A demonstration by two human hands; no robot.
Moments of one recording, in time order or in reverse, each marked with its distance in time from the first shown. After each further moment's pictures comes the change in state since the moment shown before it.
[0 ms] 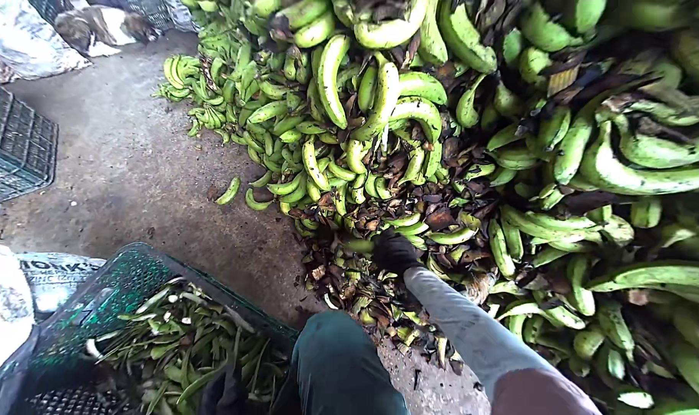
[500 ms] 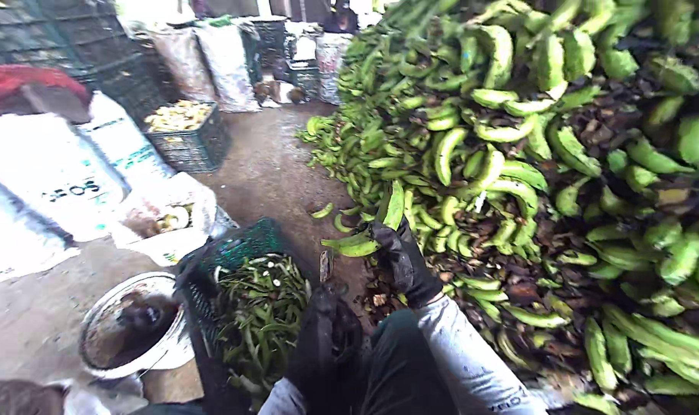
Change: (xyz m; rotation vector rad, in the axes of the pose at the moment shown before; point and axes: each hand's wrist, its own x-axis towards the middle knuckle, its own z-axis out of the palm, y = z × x) left_hand -0.016 0.056 0.016 -0.632 -0.110 0.514; right_hand -0.192 -0.213 -0.069 1.452 -0.066 -0.877
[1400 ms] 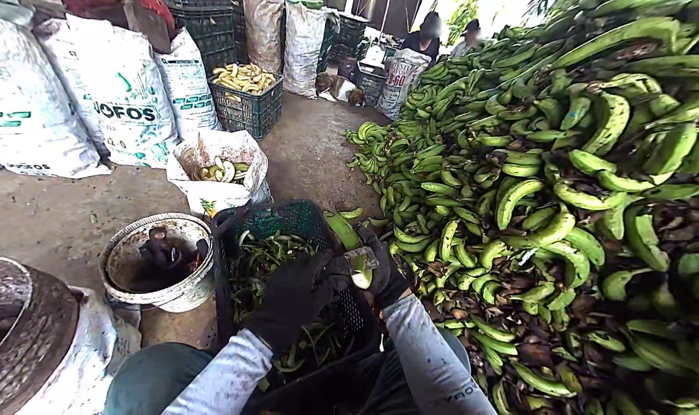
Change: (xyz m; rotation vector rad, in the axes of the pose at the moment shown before) left_hand -0.005 0.091 -0.095 1.263 0.063 -0.010; right_hand -0.001 0.049 0.121 0.366 -0.251 0.529
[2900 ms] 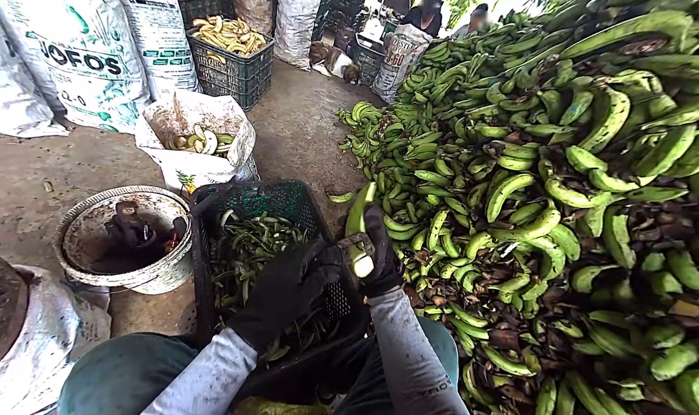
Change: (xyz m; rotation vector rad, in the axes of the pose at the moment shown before) left_hand -0.004 -0.020 0.021 -0.263 0.074 0.033; right_hand 0.010 0.012 -0.013 -0.237 0.004 -0.323
